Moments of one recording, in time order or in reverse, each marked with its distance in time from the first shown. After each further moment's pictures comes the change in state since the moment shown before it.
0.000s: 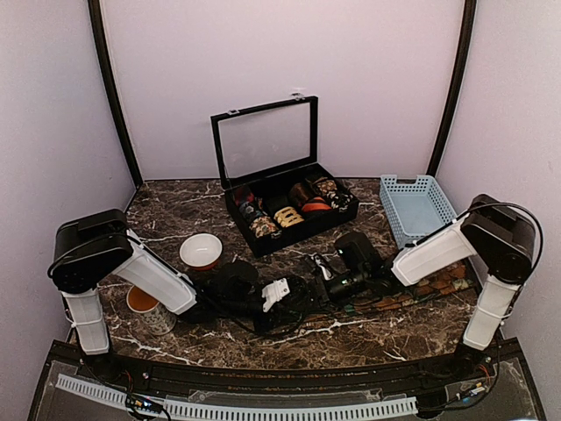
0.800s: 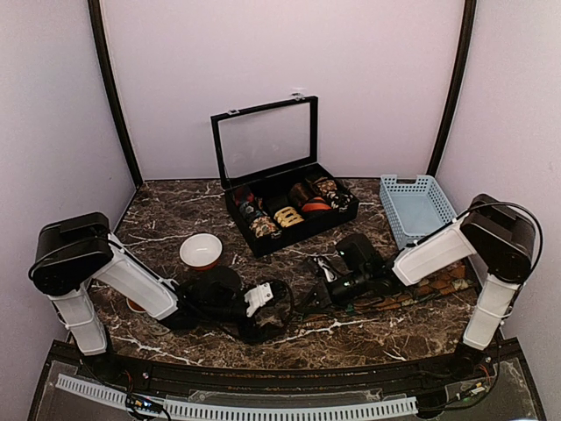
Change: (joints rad) left arm -0.001 -0.121 -0.153 0.055 -0.041 -0.002; right arm -0.020 0.006 -0.007 -0.053 0.055 -0.095
